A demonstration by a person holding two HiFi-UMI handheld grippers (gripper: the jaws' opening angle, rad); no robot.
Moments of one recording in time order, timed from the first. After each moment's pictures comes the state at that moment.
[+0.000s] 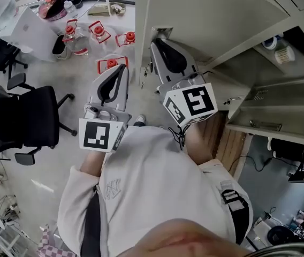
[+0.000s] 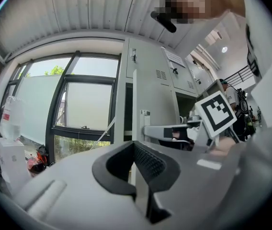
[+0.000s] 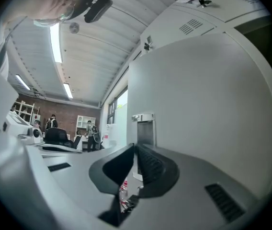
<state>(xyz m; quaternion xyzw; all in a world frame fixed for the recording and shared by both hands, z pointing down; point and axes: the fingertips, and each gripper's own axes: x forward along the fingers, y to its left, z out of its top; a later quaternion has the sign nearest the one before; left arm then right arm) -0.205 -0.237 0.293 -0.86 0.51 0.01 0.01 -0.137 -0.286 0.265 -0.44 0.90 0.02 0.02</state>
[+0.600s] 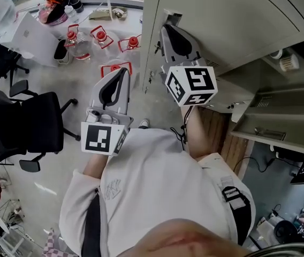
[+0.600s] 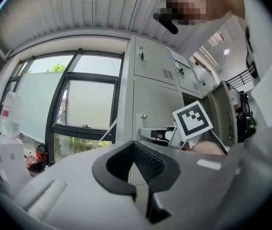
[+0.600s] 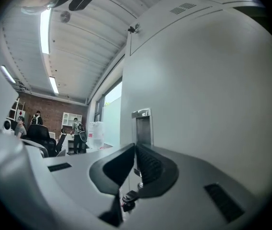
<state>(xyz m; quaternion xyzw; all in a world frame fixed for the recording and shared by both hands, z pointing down) -0.221 -0.264 0.296 -0.87 0.50 0.03 0.01 -0.128 -0.369 0.273 -0.50 0.86 0.01 0.02</state>
